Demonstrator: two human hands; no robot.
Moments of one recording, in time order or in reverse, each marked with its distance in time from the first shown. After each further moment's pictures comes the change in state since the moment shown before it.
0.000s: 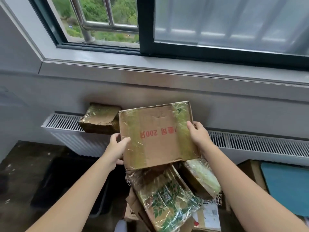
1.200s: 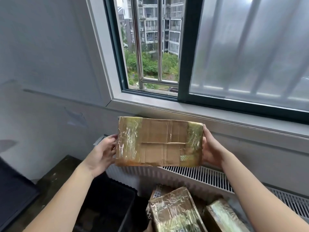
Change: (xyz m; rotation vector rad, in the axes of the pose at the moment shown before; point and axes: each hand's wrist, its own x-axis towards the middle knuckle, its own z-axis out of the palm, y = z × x) left_hand -0.117 0.035 -0.142 -0.492 -0.161 0.477; right_hand -0.036 -0.116 -0.014 0.526 -0.754 0.046
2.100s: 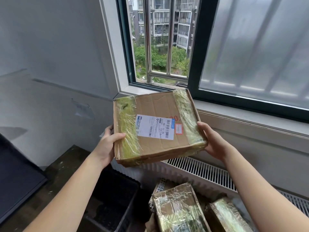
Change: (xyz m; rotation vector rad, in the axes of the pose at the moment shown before) left_hand 0.002 0.004 0.011 -0.006 0.246 0.087; right_hand 0.015 -0.009 0.027 -0.034 -0.058 -0.230
